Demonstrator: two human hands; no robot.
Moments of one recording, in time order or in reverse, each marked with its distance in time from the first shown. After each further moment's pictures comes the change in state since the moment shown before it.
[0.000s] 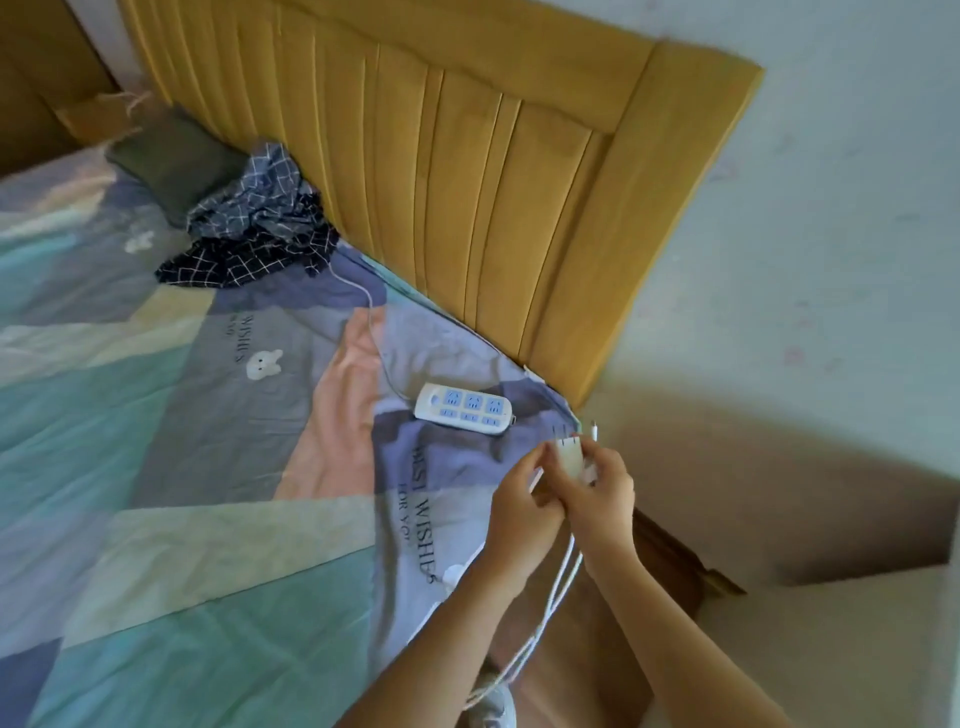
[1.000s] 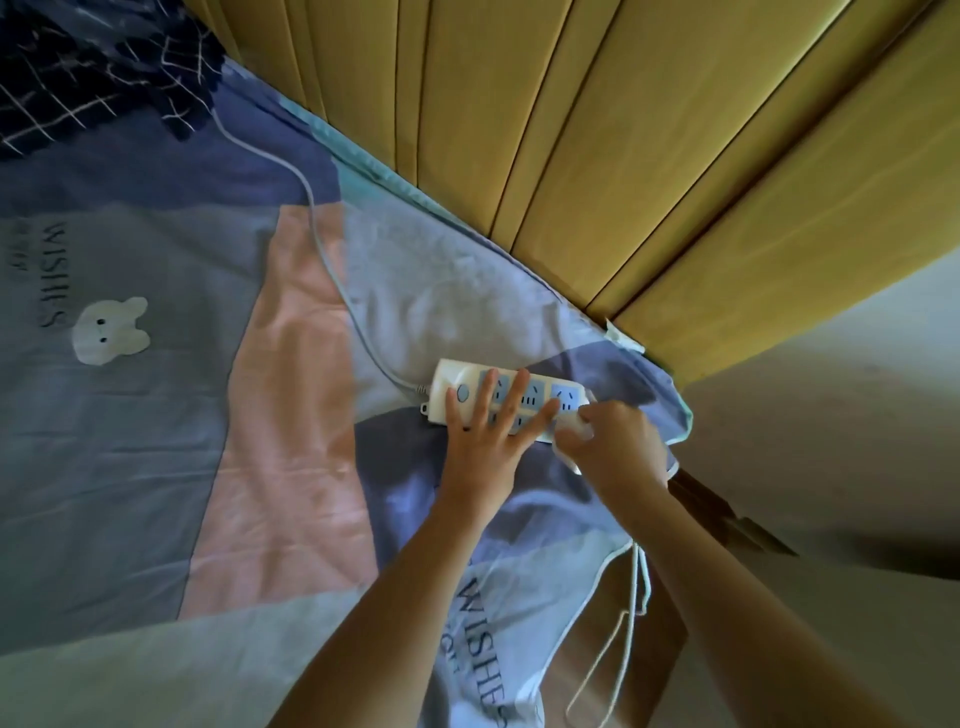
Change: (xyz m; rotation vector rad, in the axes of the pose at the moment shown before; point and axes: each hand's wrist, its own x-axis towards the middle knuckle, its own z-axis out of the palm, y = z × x) left_hand 0.286 -0.236 -0.100 1.241 0.022 0.754; right_hand 0.192 0.106 0.190 -1.040 -0.133 0.088
